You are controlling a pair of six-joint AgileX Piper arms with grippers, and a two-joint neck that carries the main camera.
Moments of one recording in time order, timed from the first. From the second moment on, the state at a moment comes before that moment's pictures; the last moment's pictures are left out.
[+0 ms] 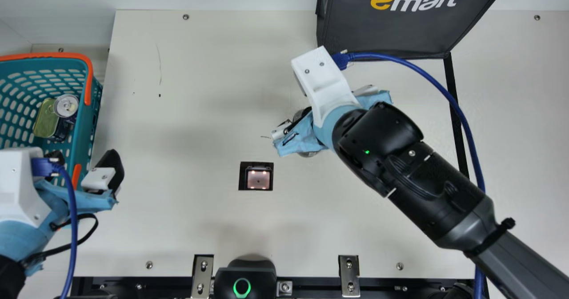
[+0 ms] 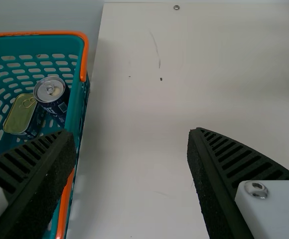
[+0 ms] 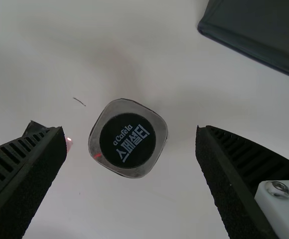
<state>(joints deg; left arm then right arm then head) 0.1 37.1 -30.8 -2.4 38.0 1.5 44.1 84.5 -76.1 -15.6 56.8 21.8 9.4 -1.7</state>
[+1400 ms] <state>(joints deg) 0.1 37.1 -30.8 -2.4 38.0 1.5 43.9 88.4 -75.0 -16.1 53.1 23.5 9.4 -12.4</state>
